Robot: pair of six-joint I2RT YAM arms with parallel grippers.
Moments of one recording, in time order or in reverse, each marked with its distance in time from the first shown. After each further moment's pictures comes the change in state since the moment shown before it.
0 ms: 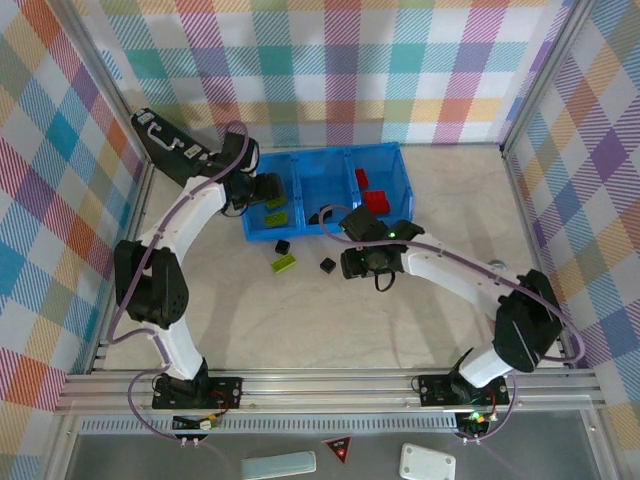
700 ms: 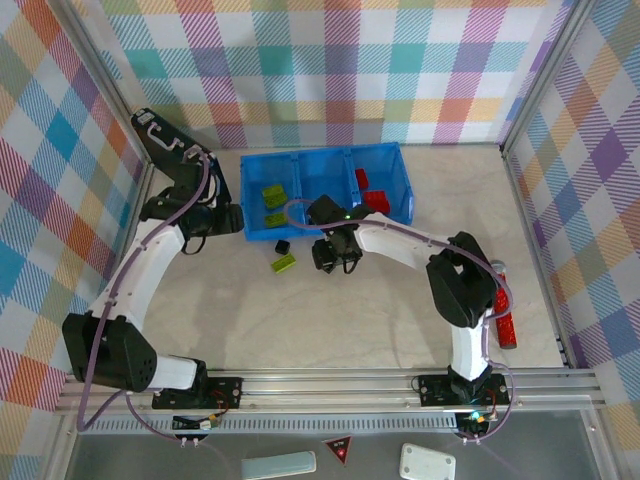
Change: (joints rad) left arm 0.116 -0.418 -0.339 -0.081 -0.115 0.230; right arm -0.004 0.389 0.274 0.041 -0.056 -0.061
